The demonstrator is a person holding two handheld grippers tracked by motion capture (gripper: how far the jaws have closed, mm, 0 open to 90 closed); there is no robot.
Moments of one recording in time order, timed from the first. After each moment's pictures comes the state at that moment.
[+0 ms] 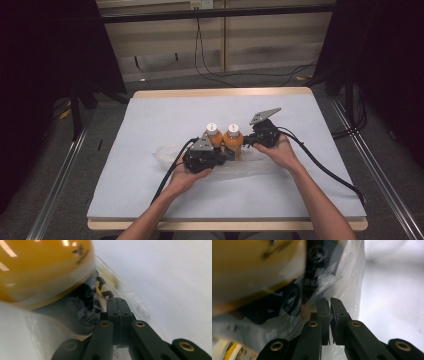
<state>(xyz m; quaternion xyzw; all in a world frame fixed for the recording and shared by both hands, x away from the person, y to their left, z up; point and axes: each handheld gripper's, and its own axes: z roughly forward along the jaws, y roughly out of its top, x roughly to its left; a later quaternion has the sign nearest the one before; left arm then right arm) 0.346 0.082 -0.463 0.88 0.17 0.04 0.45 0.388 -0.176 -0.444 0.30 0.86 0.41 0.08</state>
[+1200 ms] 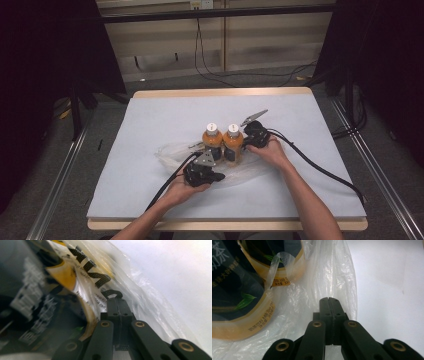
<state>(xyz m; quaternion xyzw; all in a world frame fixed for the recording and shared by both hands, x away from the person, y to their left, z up) 0.322 0.084 -0.482 0.91 0.13 0.00 0.38 0.412 -0.158 -0.481 0.34 0.87 0.36 0.04</state>
